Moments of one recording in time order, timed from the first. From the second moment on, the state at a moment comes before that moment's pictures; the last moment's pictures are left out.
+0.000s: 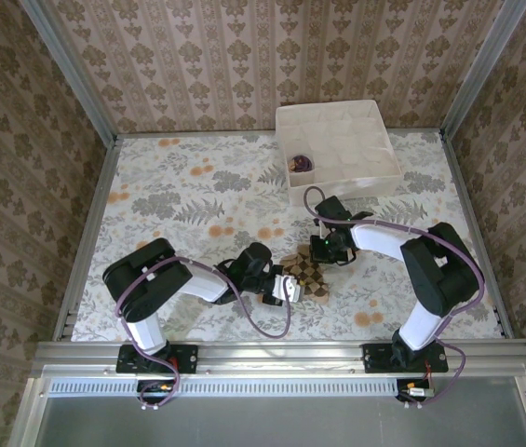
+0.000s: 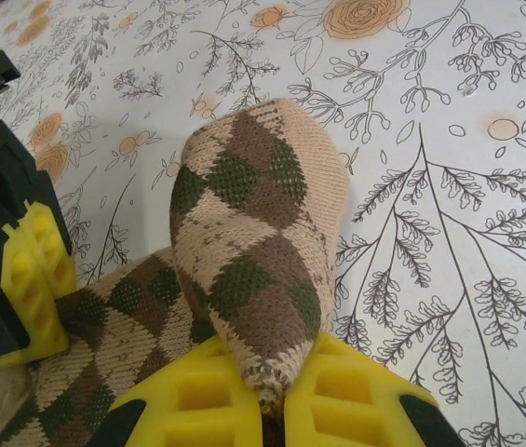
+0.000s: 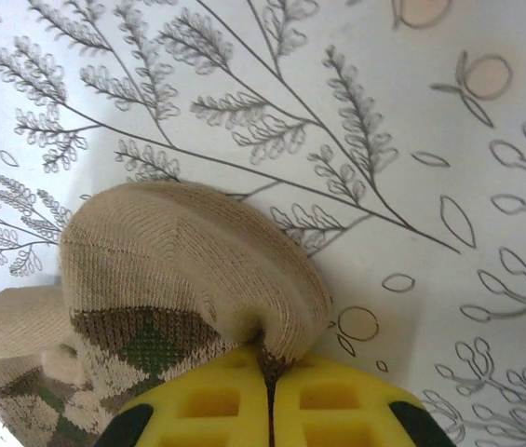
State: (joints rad) left arm -0.99 1.75 0.56 0.57 0.53 0.80; right arm 0.47 1.69 0.90 -0.45 -0.23 0.50
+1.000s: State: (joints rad) left arm -0.99 1.75 0.56 0.56 0.49 0.80; right arm 0.54 1.74 0.87 -0.22 -0.35 0.42
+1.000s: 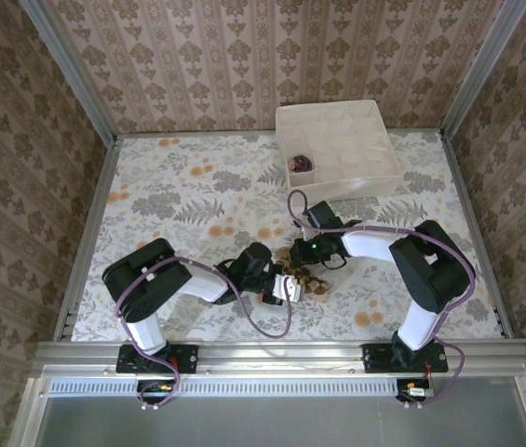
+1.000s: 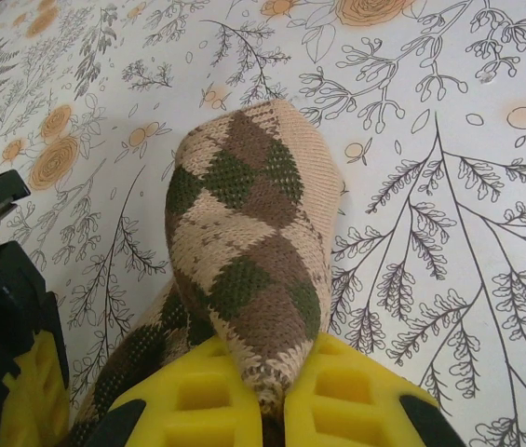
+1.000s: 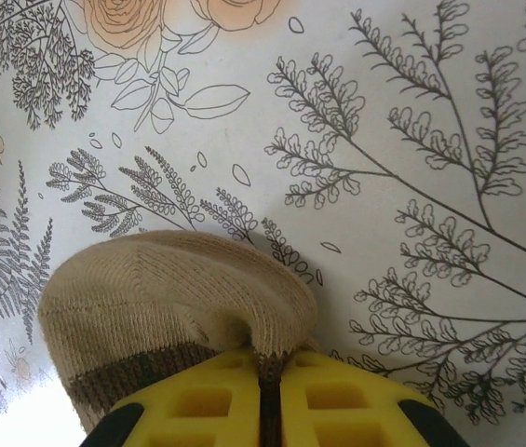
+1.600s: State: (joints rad) left arm -1.02 1.74 0.47 0.70 0.45 0.58; right arm 0.55 1.78 0.92 -0.27 -0.30 0.53
